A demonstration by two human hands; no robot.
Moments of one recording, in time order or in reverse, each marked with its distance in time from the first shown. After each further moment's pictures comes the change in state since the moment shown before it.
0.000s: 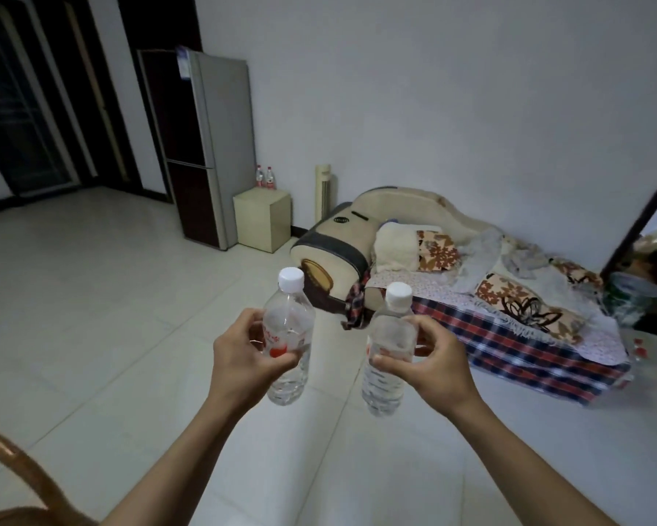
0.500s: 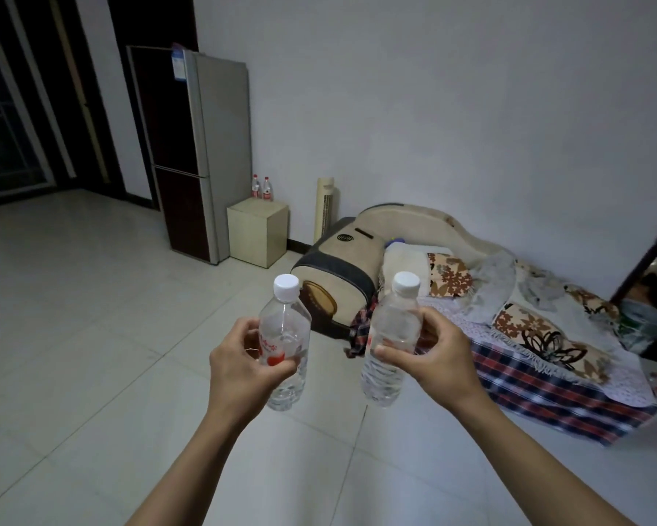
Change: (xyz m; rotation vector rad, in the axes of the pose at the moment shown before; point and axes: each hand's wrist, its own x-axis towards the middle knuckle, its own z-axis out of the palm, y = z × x) left_hand 0.185 -0.096 -0.023 -0.055 0.040 -0.006; right_hand 0.186 -0.021 0.108 0.005 0.029 -0.046
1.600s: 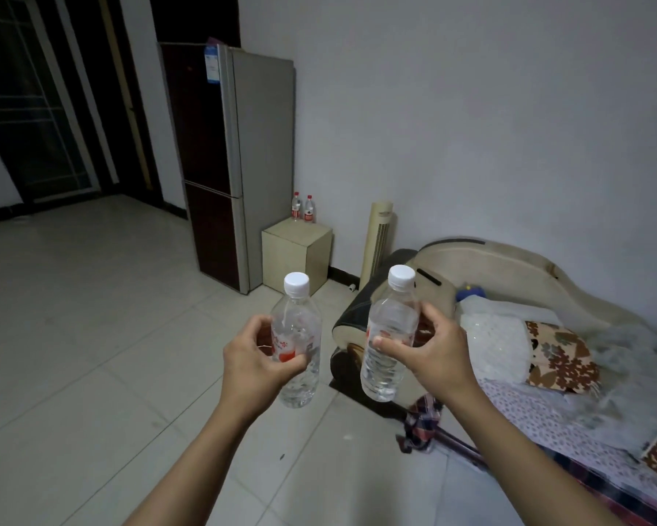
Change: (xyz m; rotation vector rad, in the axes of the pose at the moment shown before) left_hand 0.480 -0.169 0.078 0.024 0.051 -0.086; right_hand 0.495 0.109 0.212 -0.035 -0.047 -0.056
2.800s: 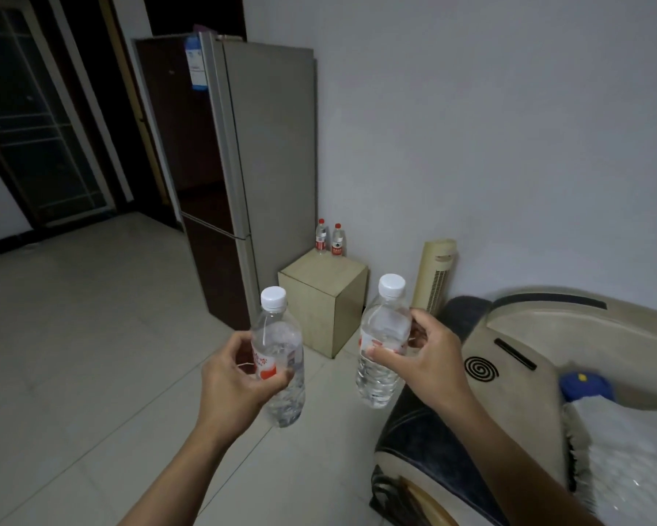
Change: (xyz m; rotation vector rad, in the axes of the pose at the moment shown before) left_hand 0.519 -0.146 0.088 0.029 0.060 -0.074; right_hand 0.520 0.158 0.208 0.046 -0.095 0.040
